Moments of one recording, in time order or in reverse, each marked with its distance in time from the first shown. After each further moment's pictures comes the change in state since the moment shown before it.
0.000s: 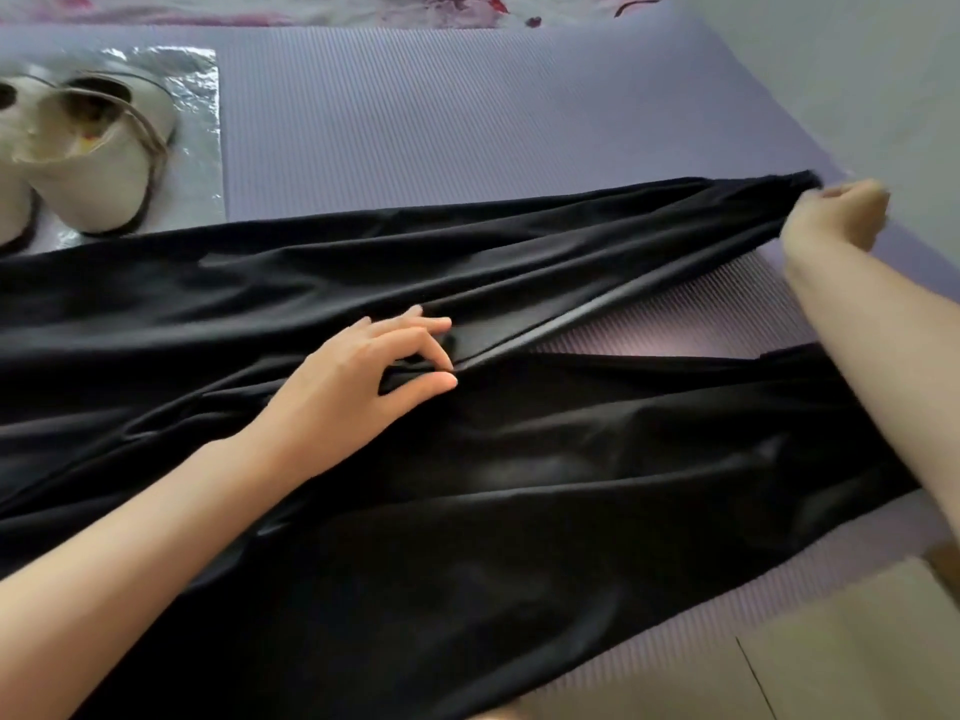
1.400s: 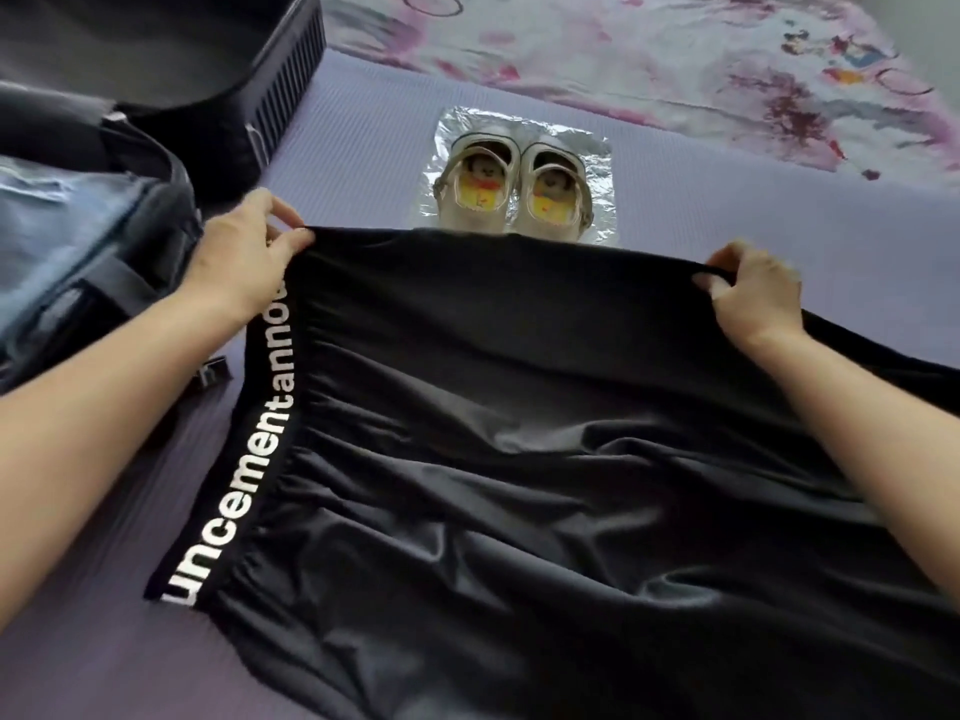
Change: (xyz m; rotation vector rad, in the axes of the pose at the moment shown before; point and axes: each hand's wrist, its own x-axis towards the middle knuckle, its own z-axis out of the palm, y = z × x) left_hand -0.180 -0.210 -0.274 0.188 0.679 -0.787; right_hand -0.318 -0.087 0.177 -0.509 -0.629 -1.102
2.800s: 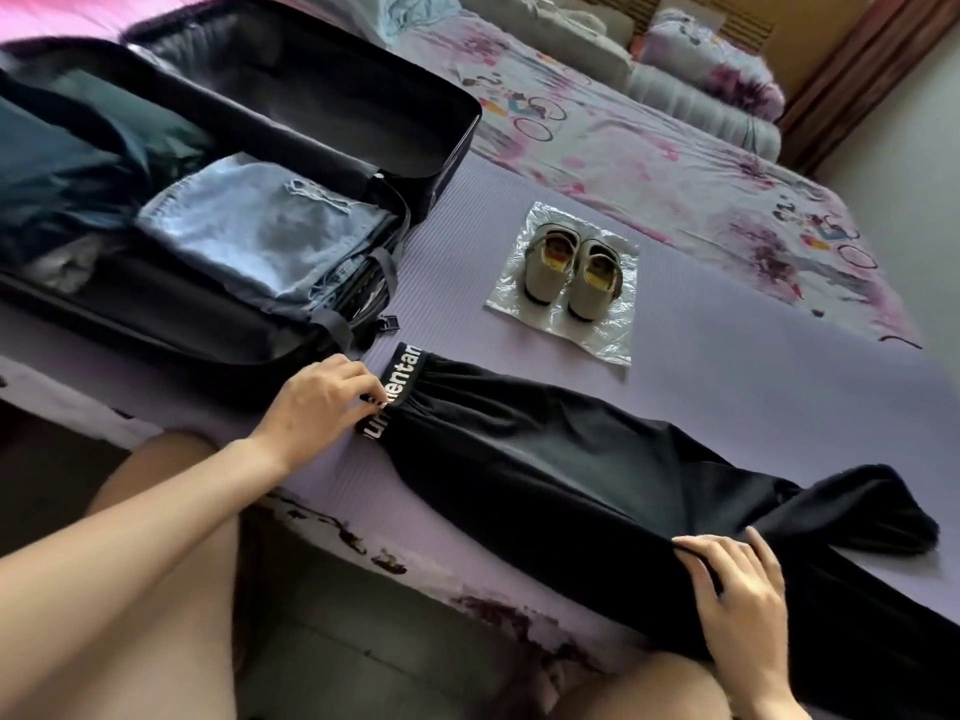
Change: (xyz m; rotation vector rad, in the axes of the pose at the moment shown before) left_hand -0.232 -0.072 -0.093 0.189 0.013 0.497; right_hand -0.329 0.007 -0.095 -0.031 0.130 -0.392
